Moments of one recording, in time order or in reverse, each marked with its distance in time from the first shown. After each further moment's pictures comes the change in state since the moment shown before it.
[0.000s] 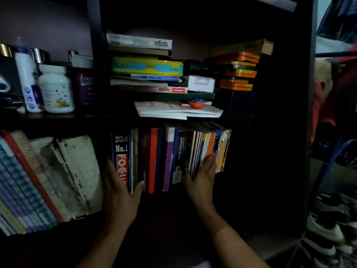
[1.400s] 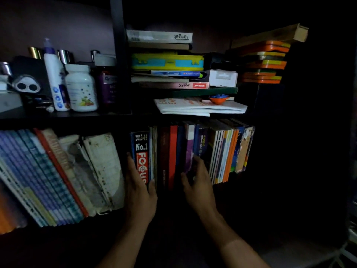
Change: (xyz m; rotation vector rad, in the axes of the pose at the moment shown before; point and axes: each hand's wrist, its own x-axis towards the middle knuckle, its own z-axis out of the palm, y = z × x) left_hand 0.002 -0.011 0.005 -0.054 0.053 0.065; right_hand -0.038 -0.041 0.019 0.191 -0.195 -0.223
